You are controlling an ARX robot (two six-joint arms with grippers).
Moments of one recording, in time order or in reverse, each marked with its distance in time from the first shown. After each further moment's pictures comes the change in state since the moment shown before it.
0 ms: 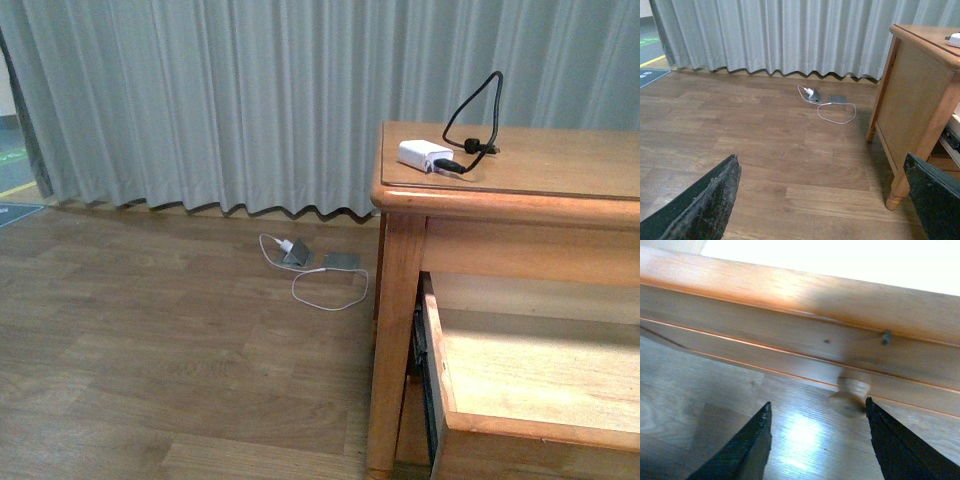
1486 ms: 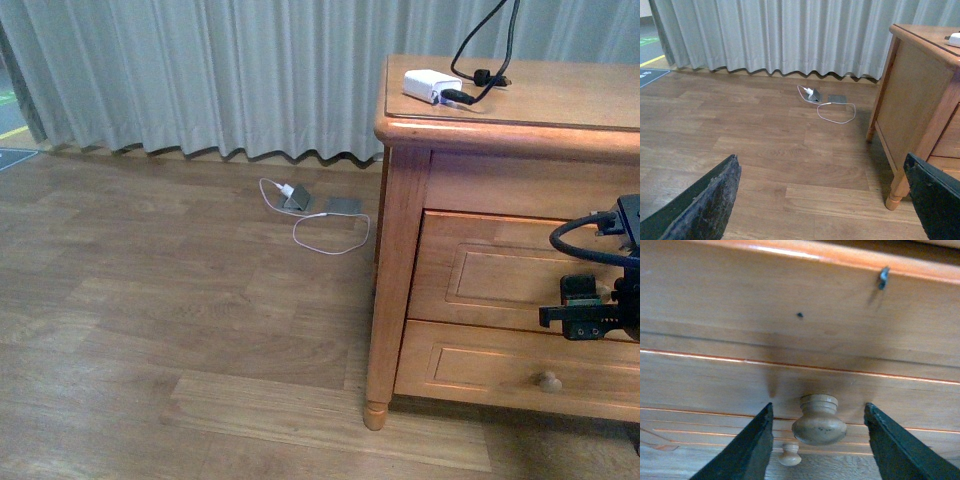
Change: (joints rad) left arm 0.000 0.000 0.000 0.000 0.000 0.000; right arm 0.101 0.816 0.589 0.563 0.401 0.012
